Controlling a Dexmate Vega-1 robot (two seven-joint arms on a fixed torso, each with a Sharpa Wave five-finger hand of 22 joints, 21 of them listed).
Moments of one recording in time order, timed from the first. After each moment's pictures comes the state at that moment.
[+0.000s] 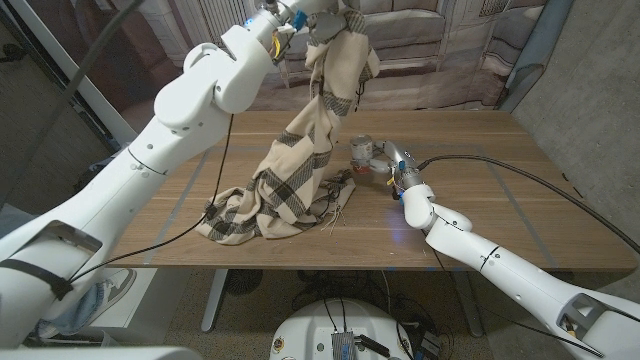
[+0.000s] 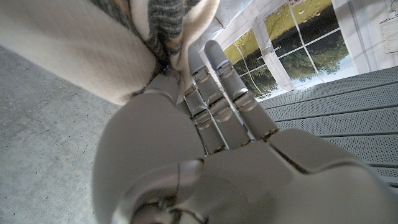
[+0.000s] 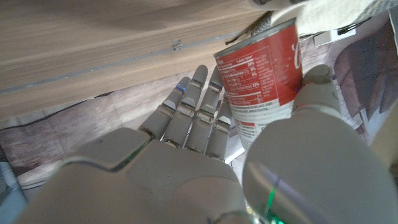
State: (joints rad) left arm 0.45 0.69 0.52 -2.18 0.95 0.09 -0.07; left_hand 1.14 0.12 0.31 -0.11 0.18 0.91 -0.12 0.57 0.25 1.05 -0.17 0.36 0.39 1.21 -0.22 0.32 0.25 0.94 -0.14 0.60 0.19; right arm -0.81 -0.58 -0.70 -1.64 -0.29 -0.20 -0.45; right_hand 0.81 -0.12 0.19 -0.20 0.21 0.75 -0.10 0.34 0.23 0.90 -0.10 0.39 0.21 0.80 -0.09 0.19 0.17 0.46 -0.05 0.24 0.20
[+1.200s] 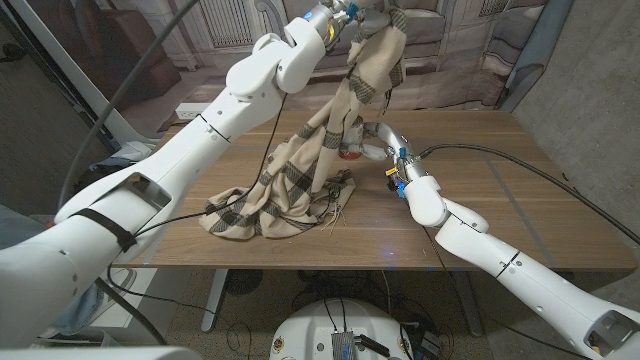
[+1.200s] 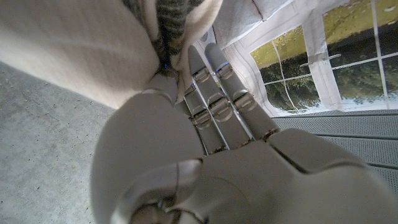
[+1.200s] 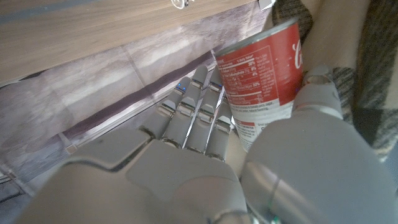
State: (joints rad) left arm 0.23 0.47 0.73 -1.84 0.88 0.03 0.00; left_hand 1.13 0.11 0.31 -0.11 0.18 0.92 -0.13 0.57 0.23 1.06 -0.17 0.36 0.44 1.20 -0.22 0.31 0.26 0.90 -0.12 0.60 0.19; right arm -0.88 -0.63 -0.61 -1.85 -0.27 -0.06 -0.38; right_hand 0.81 -0.12 0.19 -0.20 0.20 0.76 -0.09 0.34 0.22 0.91 -0.10 0.38 0.20 0.80 -0.09 0.19 0.17 0.46 -0.05 0.24 0.20
